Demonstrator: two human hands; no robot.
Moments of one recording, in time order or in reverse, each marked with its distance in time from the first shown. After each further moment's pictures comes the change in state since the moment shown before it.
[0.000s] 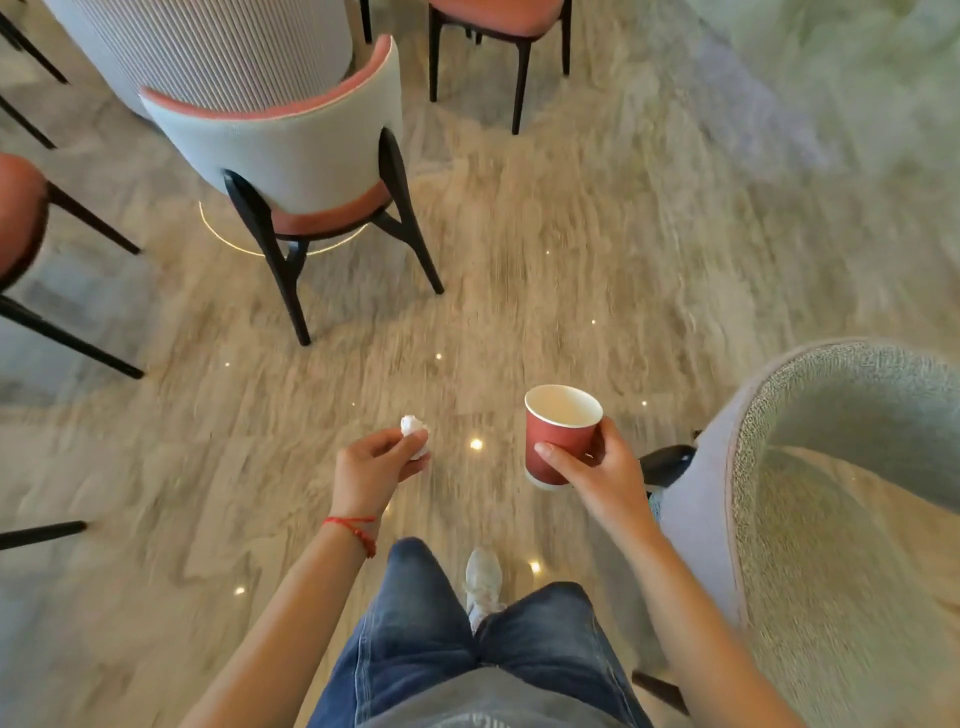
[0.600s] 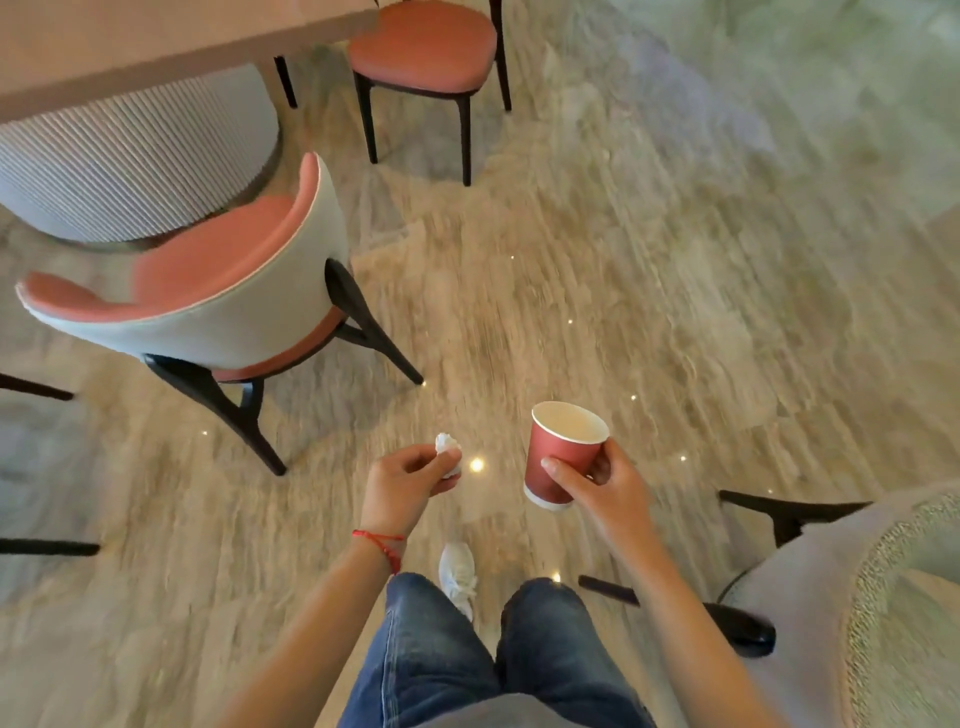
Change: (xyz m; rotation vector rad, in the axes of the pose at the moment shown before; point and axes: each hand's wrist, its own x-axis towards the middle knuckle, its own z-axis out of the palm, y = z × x) left_hand 0.238 0.156 0.102 0.153 -0.222 0.014; right_hand 0.244 -0.093 0.024 0.199 0.138 0.073
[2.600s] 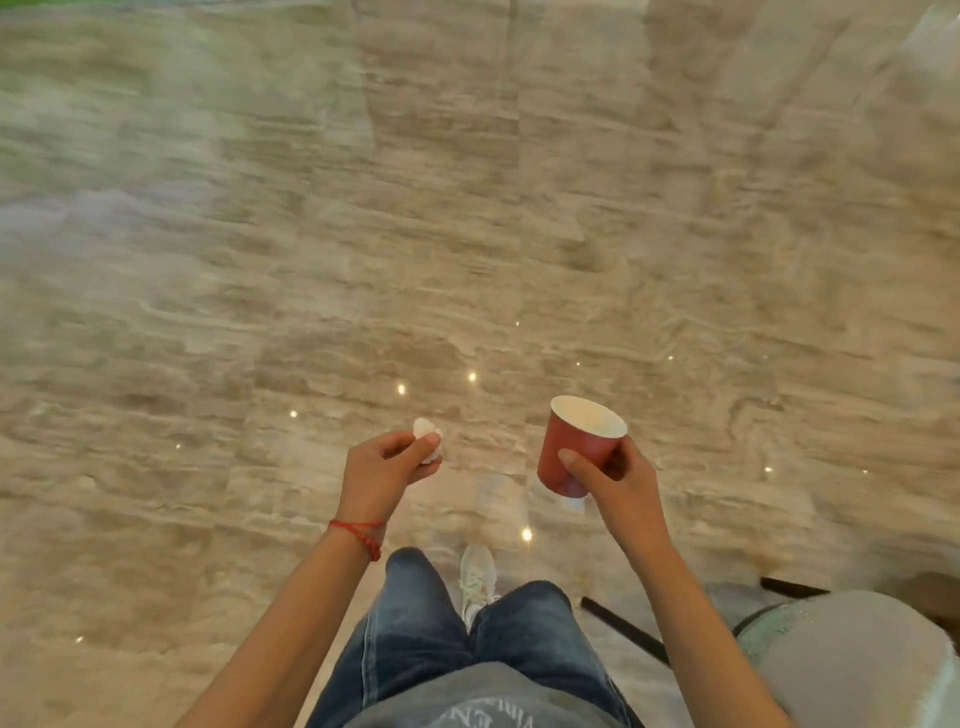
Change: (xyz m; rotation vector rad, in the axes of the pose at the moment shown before) left_hand 0.321 0.230 0.918 0.527 -1.054 -0.026; right_hand 0.396 -0.093 -0.634 0.429 1.266 0.174
